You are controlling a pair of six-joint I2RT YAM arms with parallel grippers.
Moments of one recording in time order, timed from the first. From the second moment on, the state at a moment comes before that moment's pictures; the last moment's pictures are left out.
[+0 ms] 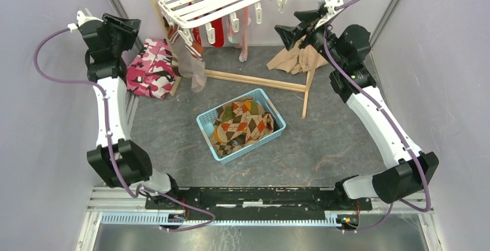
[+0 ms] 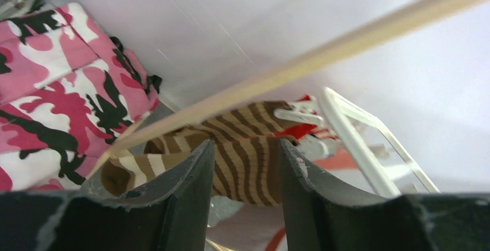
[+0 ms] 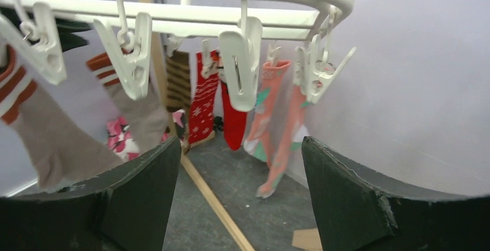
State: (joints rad) left arm 0.31 1.53 1.61 -0.21 0.19 -0.87; right arm 0.34 1.36 1.41 0.23 -0.38 0.07
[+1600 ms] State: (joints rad) left arm -0.10 1.11 1.29 0.05 0.65 -0.70; right arm 0.51 1.52 1.70 0.21 -0.48 -0.08
